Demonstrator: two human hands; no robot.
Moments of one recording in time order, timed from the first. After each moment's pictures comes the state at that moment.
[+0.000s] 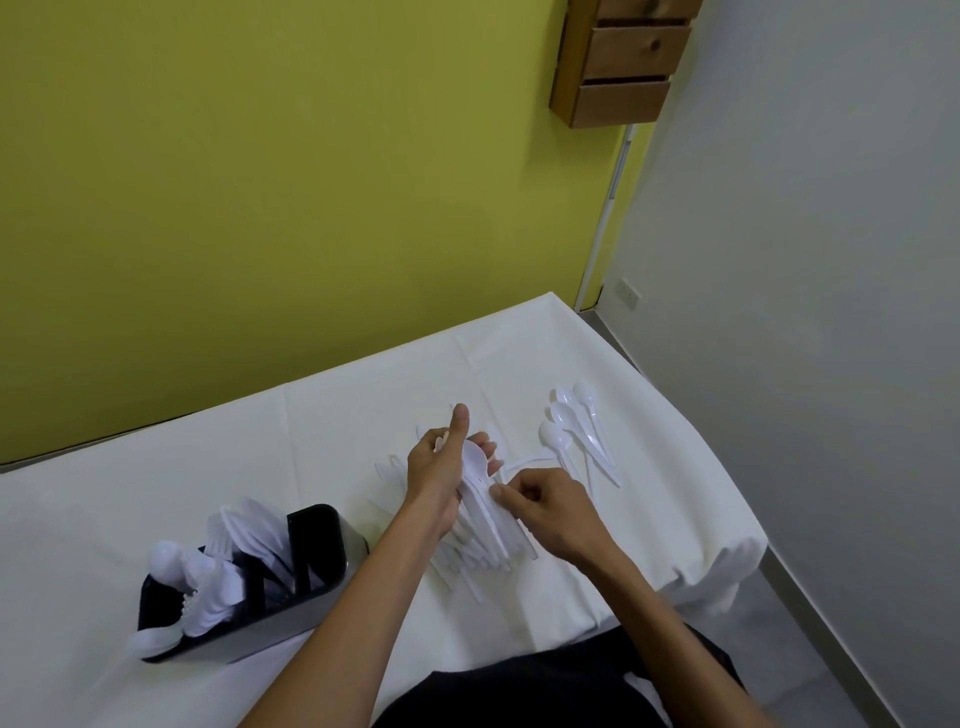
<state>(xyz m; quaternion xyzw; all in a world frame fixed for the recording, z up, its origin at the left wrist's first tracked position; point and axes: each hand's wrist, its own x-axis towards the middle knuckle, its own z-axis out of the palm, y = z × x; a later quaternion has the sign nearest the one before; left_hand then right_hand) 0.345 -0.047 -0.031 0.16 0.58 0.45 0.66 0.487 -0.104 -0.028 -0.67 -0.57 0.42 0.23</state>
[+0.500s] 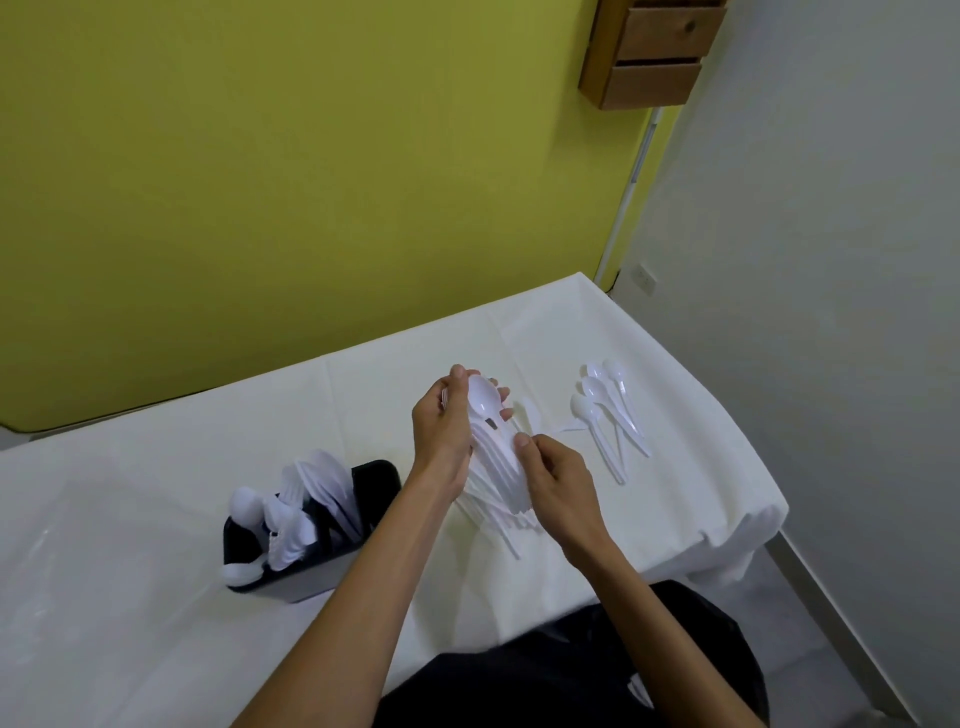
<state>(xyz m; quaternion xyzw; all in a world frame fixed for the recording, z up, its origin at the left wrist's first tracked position) 0.302 -0.068 0.012 0.23 0.53 0.54 0.62 0.419 -0.139 0.003 -0.66 -0.47 0.43 0.39</state>
